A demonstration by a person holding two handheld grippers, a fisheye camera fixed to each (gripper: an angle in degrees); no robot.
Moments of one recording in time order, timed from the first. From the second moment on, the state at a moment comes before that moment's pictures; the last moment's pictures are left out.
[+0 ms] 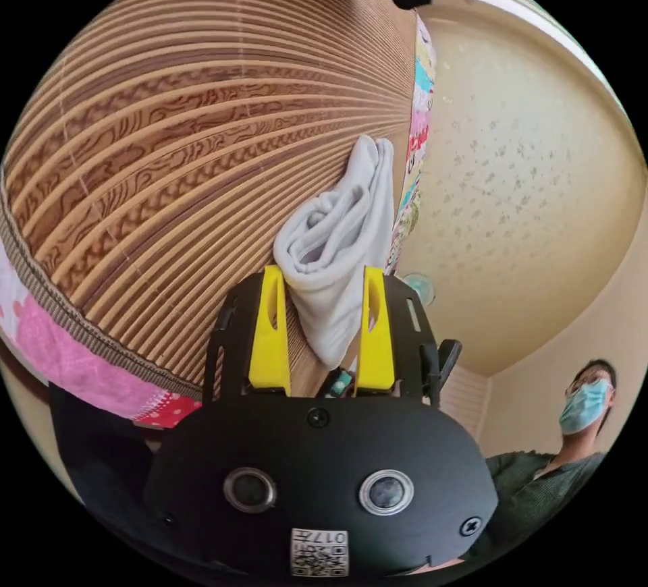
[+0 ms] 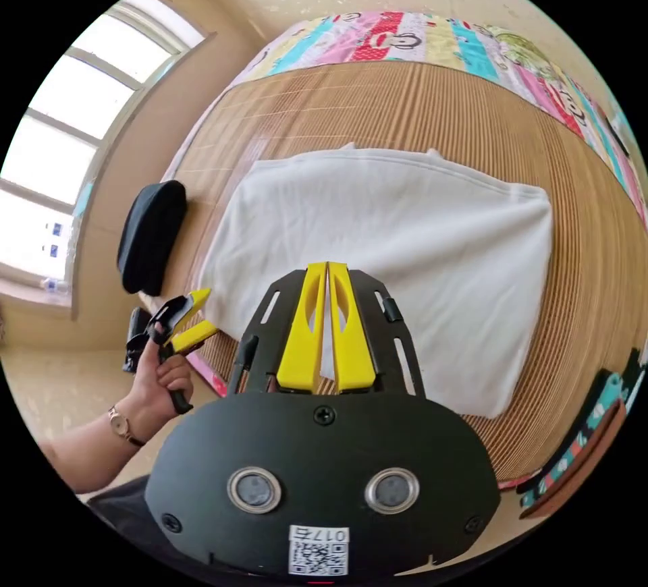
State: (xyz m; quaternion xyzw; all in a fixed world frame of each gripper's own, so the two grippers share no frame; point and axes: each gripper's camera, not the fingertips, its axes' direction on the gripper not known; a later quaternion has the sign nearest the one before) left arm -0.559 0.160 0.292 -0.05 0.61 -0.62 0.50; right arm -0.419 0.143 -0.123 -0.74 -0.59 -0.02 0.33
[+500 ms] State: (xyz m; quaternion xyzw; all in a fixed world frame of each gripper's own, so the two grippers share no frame) left arm -0.449 -0.079 0.081 0.07 0.66 -0.06 0.75; right arm -0.305 0.259 -0.032 -0.82 -0.50 0.22 0.19
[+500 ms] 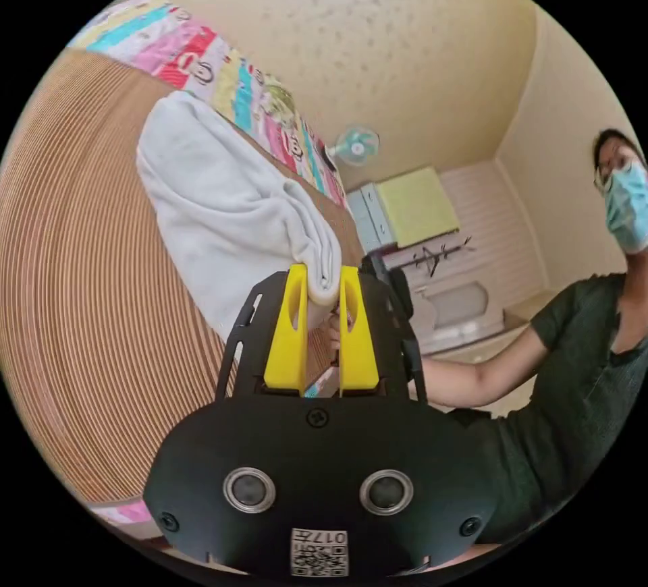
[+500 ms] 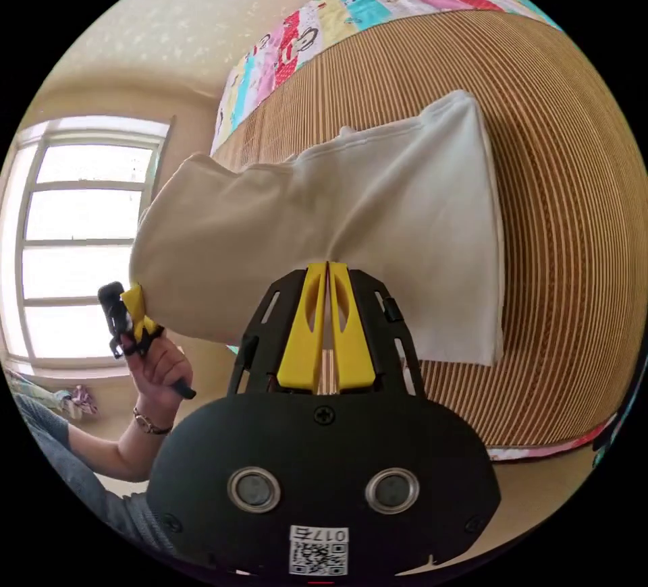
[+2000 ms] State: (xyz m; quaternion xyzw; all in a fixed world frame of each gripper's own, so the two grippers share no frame) left arm -0.538 0.173 0.226 -0.05 0.73 -0.33 0.59; right arm -0.289 0.260 -0.145 -0.75 -0.55 0.33 -0.18
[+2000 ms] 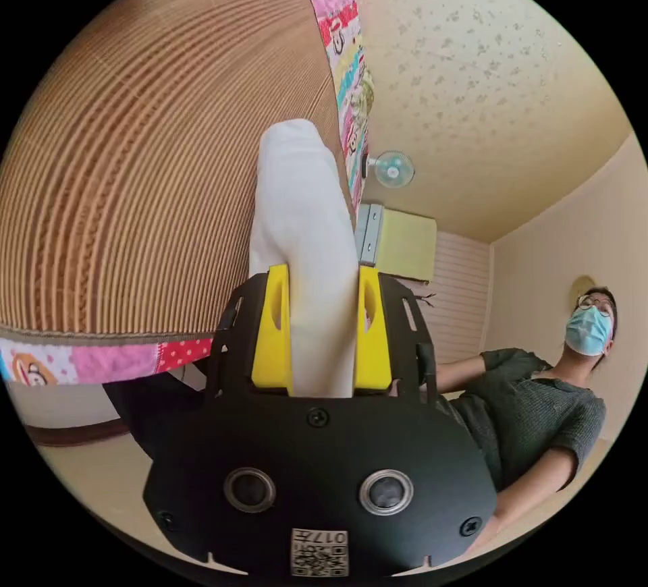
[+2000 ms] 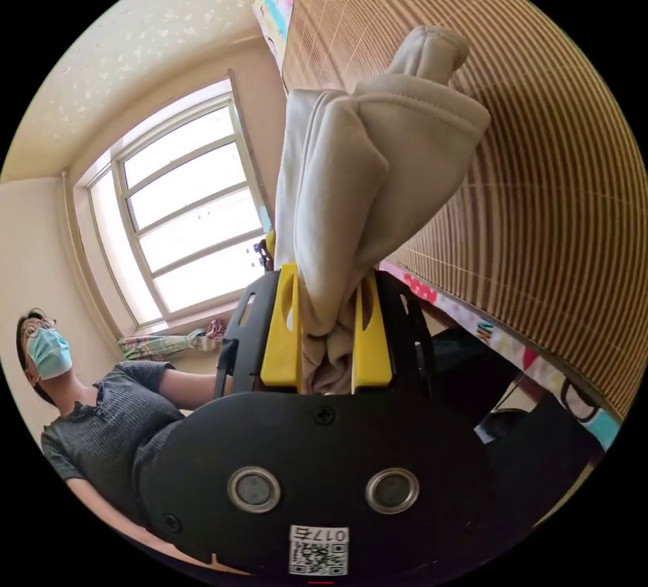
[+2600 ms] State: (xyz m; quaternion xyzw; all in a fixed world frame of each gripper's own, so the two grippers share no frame) left arm -0.725 0.281 0.271 0.02 0.46 -0.51 0.72; right arm -0.527 0.013 -0.249 -0.74 -0.66 0.08 -0.05
